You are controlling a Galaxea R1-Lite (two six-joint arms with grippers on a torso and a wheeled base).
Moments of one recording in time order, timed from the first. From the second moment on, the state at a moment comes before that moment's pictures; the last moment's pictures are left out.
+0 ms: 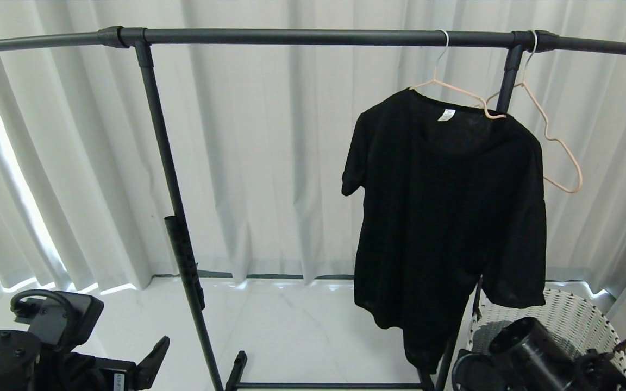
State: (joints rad) left arm -0.42 1.23 -0.09 -0.61 0.46 0.00; right arm 0.79 1.67 -0.40 -0.16 -0.54 -0.47
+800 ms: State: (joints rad) left arm -0.47 1.24 -0.10 -0.61 0.44 0.00; right arm 0.57 1.15 -0.84 0.30 -0.54 -0.13
